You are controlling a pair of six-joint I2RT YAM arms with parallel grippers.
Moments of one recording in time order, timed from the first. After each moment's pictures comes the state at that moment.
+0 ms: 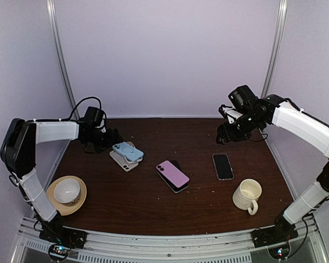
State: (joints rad) left arm -0.33 1.73 1.15 -0.29 0.13 -0.63; right arm 0.52 1.52 1.43 -0.94 0.02 0.24
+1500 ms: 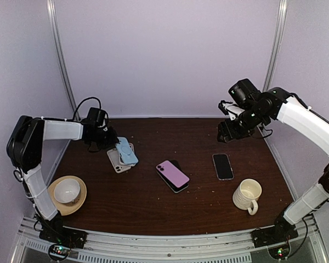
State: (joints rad) left arm -0.31 1.84 1.17 -0.16 0.10 -0.69; right arm 0.60 1.48 1.53 -1.08 0.07 0.25
